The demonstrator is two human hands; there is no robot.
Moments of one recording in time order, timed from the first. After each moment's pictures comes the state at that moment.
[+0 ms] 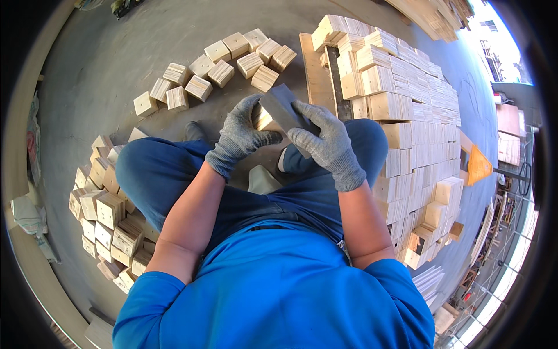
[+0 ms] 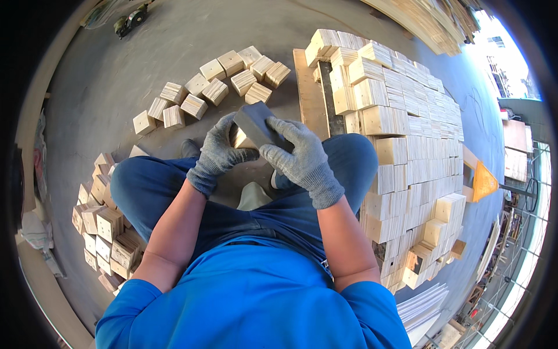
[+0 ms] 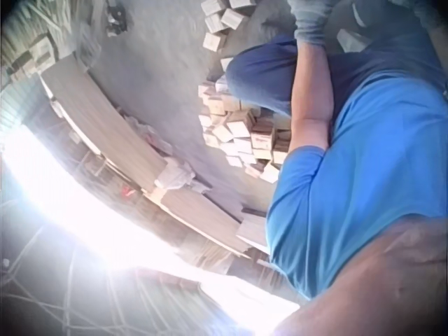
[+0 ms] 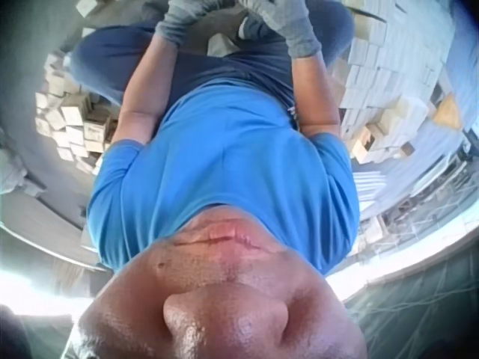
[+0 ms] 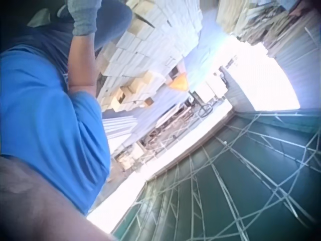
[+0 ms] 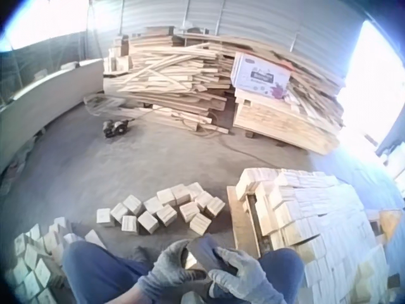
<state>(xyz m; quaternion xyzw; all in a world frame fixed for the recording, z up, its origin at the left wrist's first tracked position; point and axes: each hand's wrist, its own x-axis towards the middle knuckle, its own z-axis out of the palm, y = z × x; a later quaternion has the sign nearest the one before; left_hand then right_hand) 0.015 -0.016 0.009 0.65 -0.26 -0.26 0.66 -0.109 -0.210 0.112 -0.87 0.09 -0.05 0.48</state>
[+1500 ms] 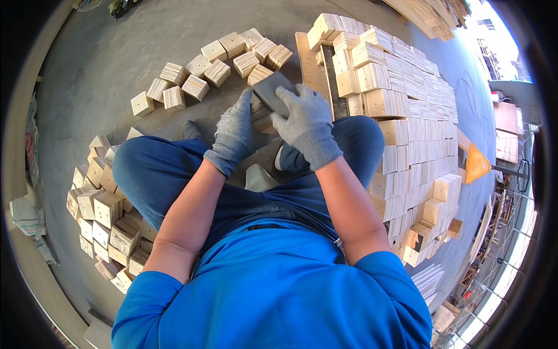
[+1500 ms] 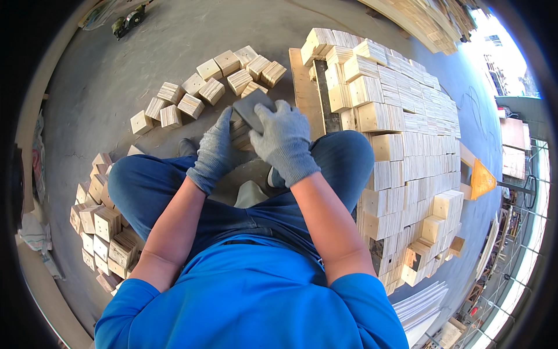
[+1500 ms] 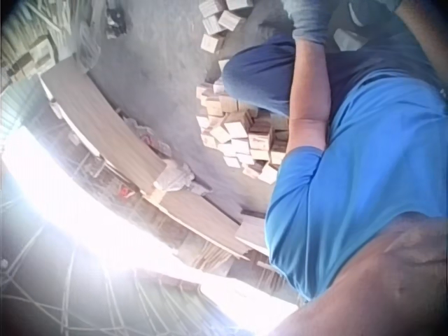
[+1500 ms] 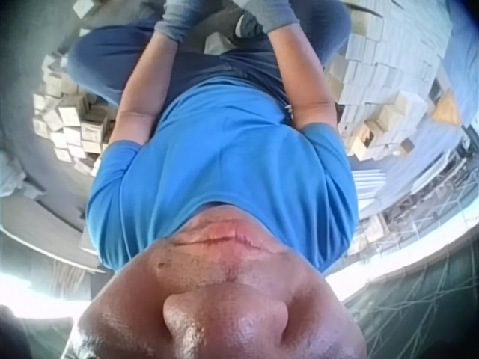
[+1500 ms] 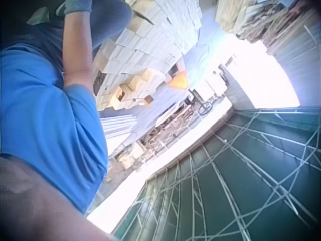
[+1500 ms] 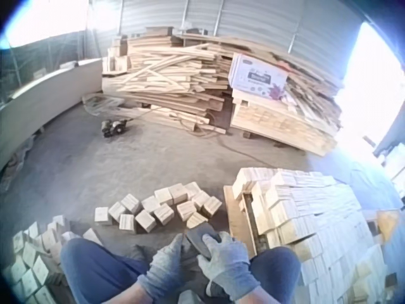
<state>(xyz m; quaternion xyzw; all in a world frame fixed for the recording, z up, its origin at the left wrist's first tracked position) 0.007 -0.020 0.042 0.88 -0.27 -0.21 0.33 -0.070 -0.184 0.097 -0.98 0.13 -0.04 0.10</state>
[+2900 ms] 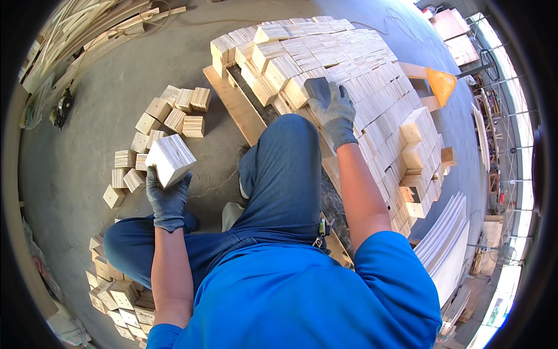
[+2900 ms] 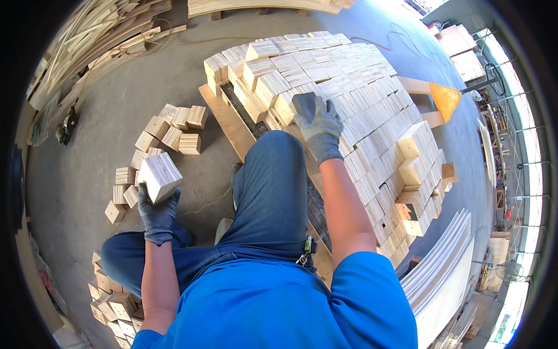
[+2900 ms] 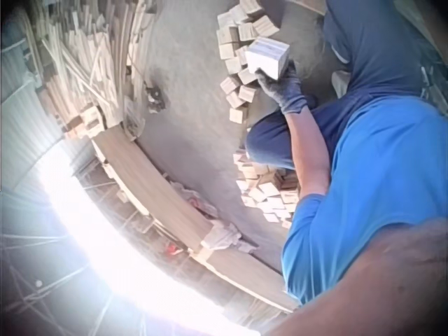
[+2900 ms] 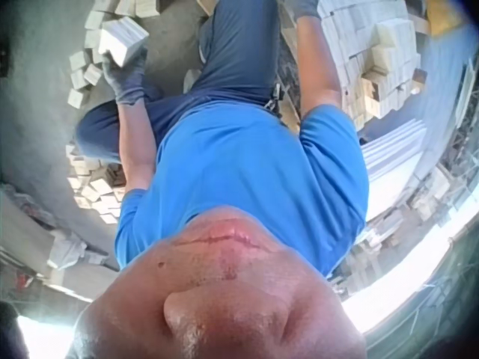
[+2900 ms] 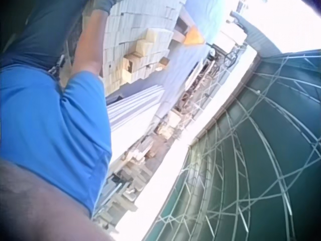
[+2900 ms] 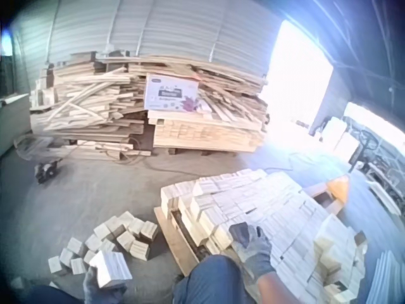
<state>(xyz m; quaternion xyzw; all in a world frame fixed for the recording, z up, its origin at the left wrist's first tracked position) 0.029 -0.006 0.001 0.27 0.11 -0.44 0.85 -0.232 -0.424 0.061 -0.84 0.52 -0.13 0.02</state>
